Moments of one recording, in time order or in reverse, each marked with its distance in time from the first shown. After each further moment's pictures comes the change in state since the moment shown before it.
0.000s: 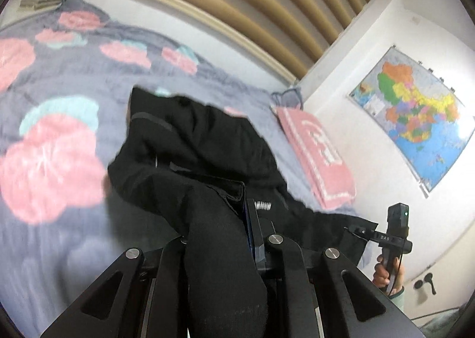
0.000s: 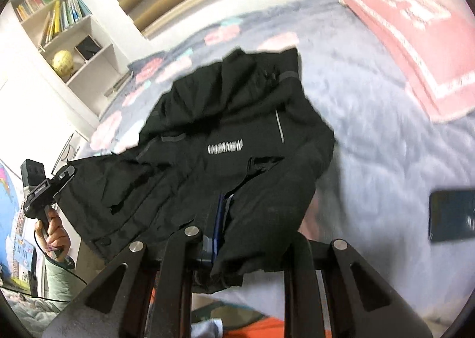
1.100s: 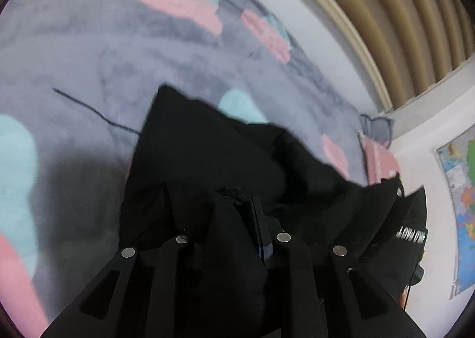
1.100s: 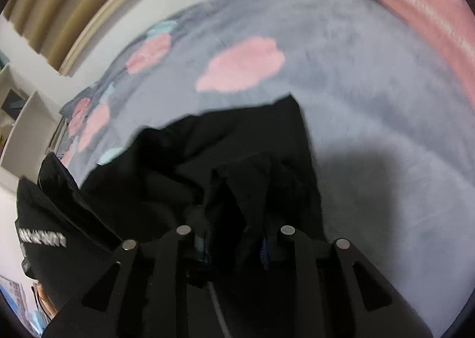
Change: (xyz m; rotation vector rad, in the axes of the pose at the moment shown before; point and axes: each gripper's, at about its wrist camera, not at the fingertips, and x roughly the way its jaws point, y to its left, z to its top) left arm 0.292 0.175 0.156 -0.301 0.145 0.213; right arm 0.297 -0.093 0.242 0.230 0.076 -0.138
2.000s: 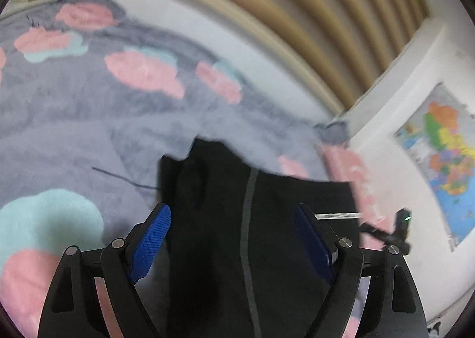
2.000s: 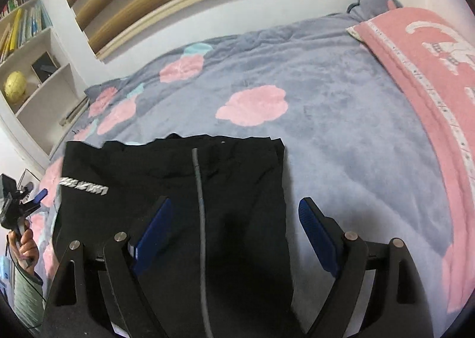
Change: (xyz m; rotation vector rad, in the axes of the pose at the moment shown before) left arm -0.107 -0.001 0.013 0.203 -0.140 -0.114; right arm -0.086 -0.002 -0.005 -0.268 -0.141 0.016
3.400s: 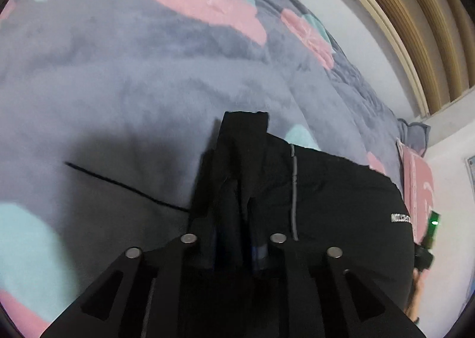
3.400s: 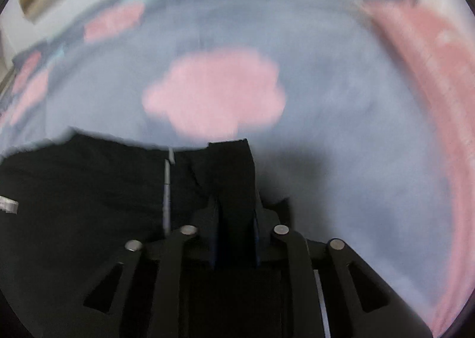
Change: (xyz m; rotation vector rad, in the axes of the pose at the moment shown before) left arm 0.139 0.047 0.028 -0.216 0.192 0.275; right arm 0.183 -0.001 0.060 -0.004 0.239 -0.319
